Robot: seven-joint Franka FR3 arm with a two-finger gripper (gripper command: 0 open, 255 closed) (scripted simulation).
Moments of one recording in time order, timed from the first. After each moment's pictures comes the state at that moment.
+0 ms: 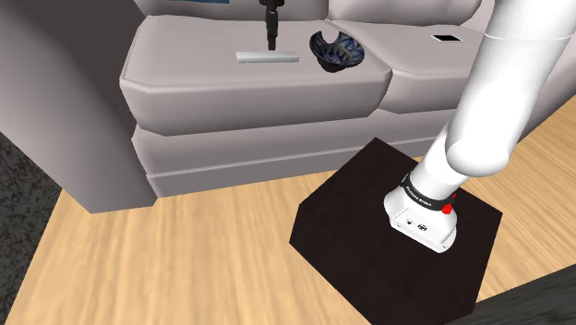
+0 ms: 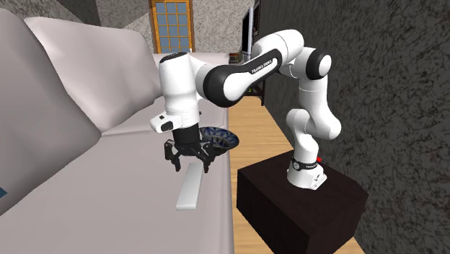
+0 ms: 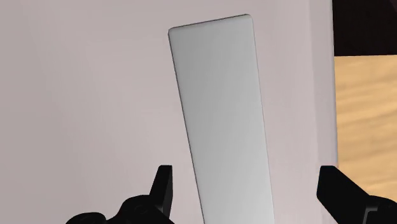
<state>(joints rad) 0.16 0.28 -0.12 -1.59 0.06 1.80 -0.84</state>
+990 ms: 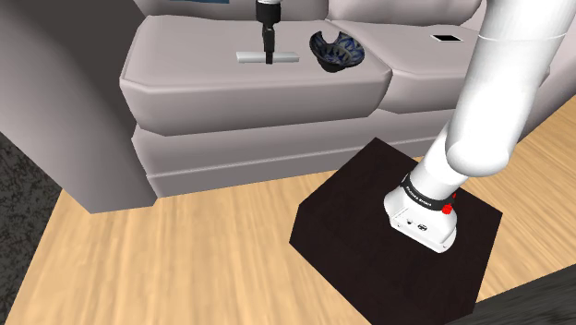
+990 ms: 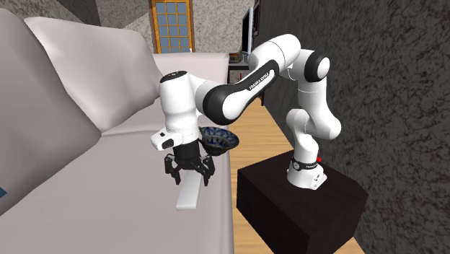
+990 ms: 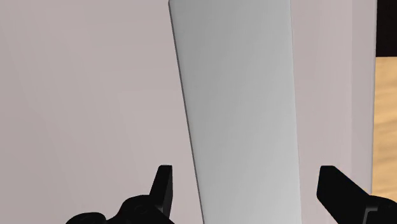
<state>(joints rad) 0.16 0.32 -0.11 -1.65 0.06 1.90 -0.86</state>
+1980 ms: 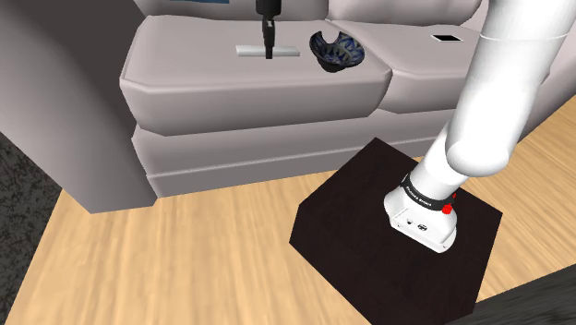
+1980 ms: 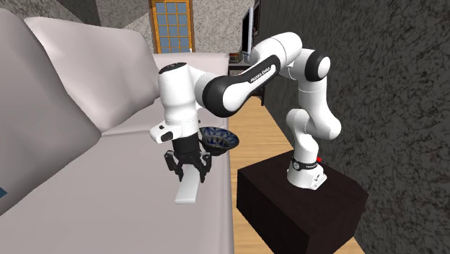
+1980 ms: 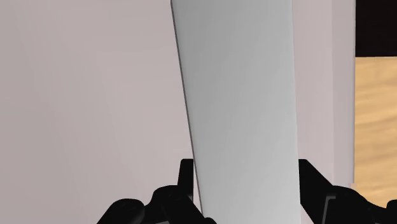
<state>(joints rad) 0.16 0.30 -0.12 -1.61 0.06 1.85 -0.86</state>
